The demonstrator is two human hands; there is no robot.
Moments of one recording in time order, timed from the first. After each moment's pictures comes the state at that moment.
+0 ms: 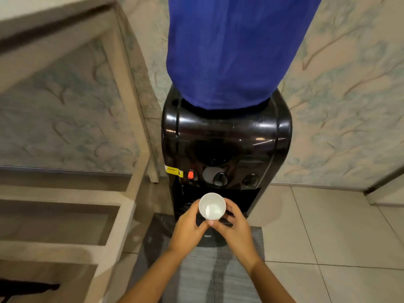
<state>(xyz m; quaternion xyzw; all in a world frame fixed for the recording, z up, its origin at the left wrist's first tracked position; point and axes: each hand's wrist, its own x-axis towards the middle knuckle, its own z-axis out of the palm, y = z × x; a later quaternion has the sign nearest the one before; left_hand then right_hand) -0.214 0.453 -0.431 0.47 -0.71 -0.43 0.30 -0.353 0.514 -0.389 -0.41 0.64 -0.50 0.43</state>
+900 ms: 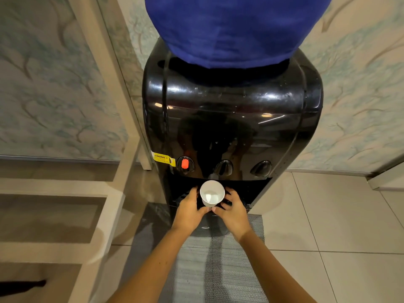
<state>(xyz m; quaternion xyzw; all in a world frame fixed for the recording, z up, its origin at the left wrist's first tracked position) -0.245 0.390 -0.518 0.55 -0.69 -0.42 0.18 -0.377 0.447 -0.490 -0.32 0.70 -0.44 0.47</state>
